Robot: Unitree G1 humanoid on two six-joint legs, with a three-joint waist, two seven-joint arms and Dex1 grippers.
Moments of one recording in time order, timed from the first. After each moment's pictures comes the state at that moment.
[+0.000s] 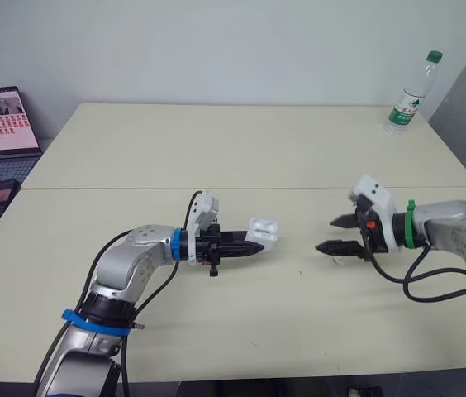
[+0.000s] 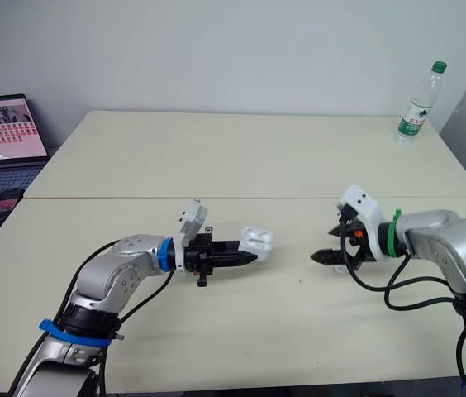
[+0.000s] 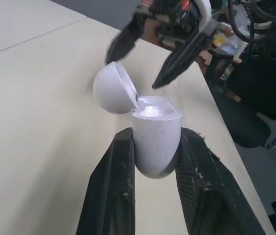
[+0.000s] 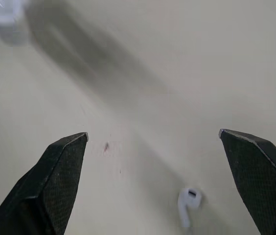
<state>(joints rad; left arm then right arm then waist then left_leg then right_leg) -0.41 0.51 -0.11 -0.06 -0.55 0.57 -1.16 -0.54 -0.92 0.14 -0.32 0.61 1.24 0.78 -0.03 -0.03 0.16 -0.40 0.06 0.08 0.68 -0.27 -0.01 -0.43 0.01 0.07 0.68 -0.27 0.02</state>
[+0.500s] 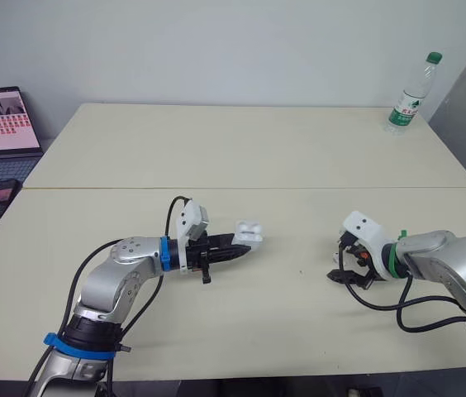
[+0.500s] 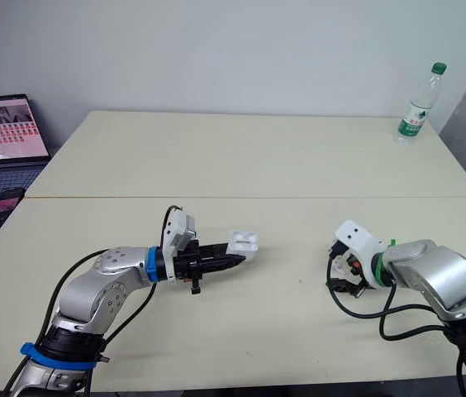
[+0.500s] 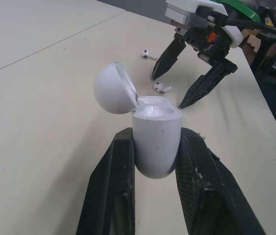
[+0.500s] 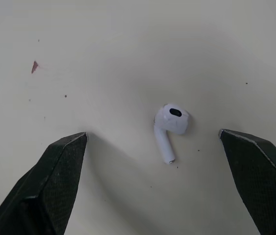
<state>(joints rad) -0.33 0.54 -0.09 -0.15 -0.50 0.51 -1.05 -0.46 -0.88 0.24 -0.38 0.46 1.29 0.60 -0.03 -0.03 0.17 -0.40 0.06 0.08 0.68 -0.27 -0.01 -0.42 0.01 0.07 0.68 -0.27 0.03</state>
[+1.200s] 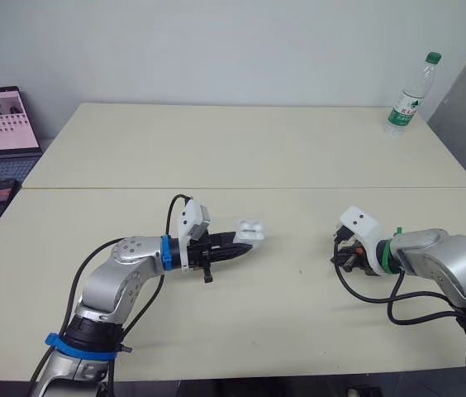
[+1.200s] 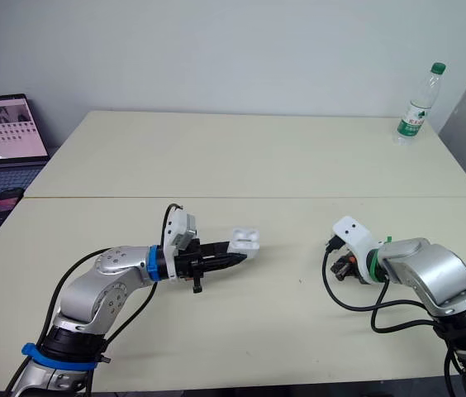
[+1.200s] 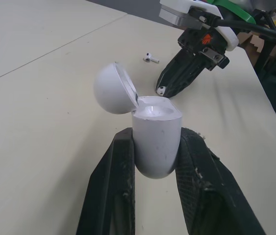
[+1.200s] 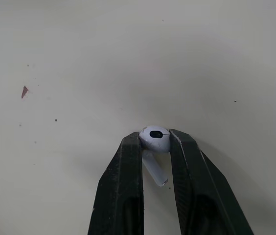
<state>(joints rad) -0.33 0.52 -0.09 -0.15 -0.49 0.50 -1.03 -0.47 -0.84 0.23 -0.36 0.44 1.28 0.61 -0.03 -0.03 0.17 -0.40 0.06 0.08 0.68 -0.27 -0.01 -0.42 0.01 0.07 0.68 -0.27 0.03</state>
